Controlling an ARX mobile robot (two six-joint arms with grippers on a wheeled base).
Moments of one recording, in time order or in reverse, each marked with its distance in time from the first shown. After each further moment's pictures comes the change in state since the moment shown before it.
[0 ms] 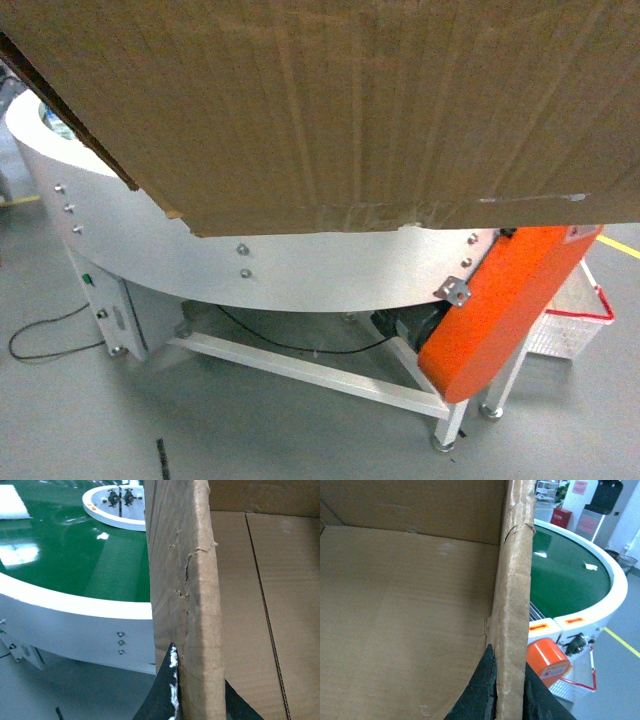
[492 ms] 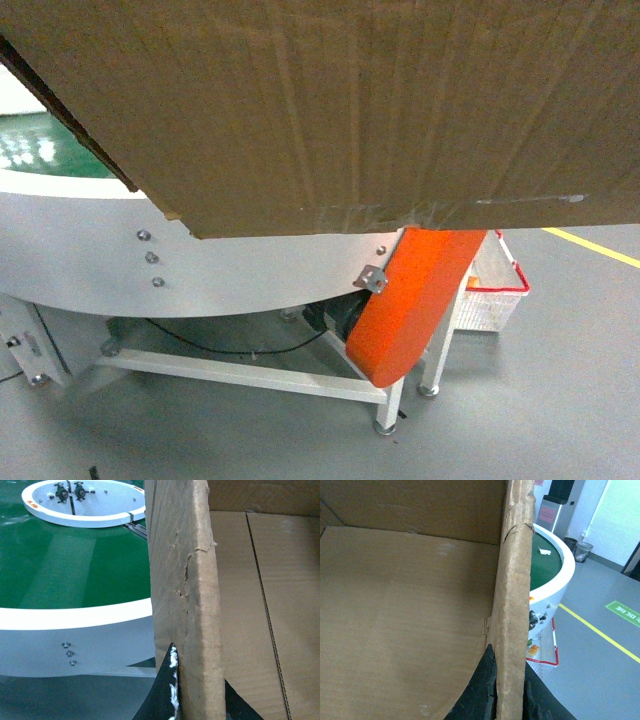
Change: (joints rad) left arm 0.000 0.000 0.000 -0.002 0.000 0.000; right arm 0.000 0.000 0.000 -0.002 0.002 0.000
